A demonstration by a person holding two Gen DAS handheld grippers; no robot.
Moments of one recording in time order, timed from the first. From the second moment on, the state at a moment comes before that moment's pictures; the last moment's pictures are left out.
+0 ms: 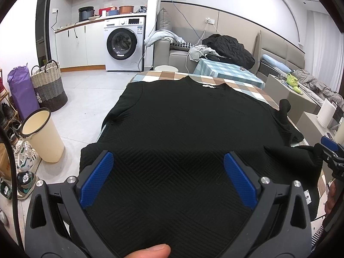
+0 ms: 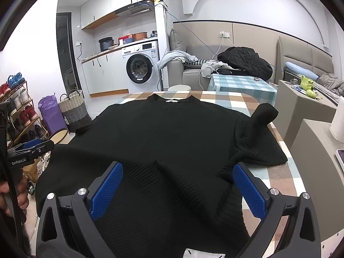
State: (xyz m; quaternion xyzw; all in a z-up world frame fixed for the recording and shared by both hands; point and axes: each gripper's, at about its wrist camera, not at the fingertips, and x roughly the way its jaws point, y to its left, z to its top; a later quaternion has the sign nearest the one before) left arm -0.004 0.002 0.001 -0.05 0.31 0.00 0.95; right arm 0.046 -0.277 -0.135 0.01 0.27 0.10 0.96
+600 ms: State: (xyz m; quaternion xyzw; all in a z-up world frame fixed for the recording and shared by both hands) left arm -0.003 0.002 0.000 -0.05 0.31 0.00 0.95; right arm 0.047 -0.277 -0.137 0.01 0.28 0.10 0.96
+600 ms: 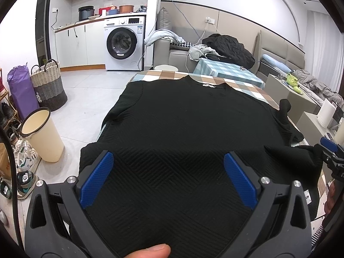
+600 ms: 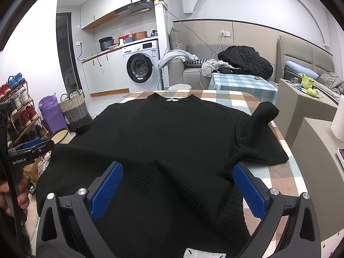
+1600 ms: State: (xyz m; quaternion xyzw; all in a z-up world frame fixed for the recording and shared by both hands) left arm 0.021 0.011 -0.019 -0.05 0.34 0.00 0.94; right arm 0.058 -0.293 -0.143 0.04 0.30 0.09 0.95
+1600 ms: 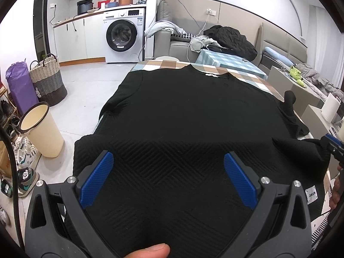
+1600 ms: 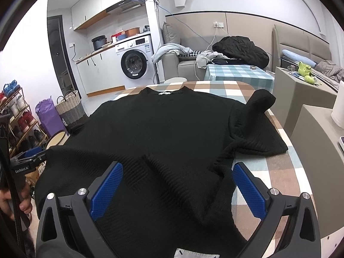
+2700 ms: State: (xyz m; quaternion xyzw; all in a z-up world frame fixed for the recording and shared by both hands) left arm 0.068 -0.048 -0.032 0.00 0.42 -0.02 0.91; right arm 0.095 -0.311 -0.143 0.09 0.35 0.07 0.93
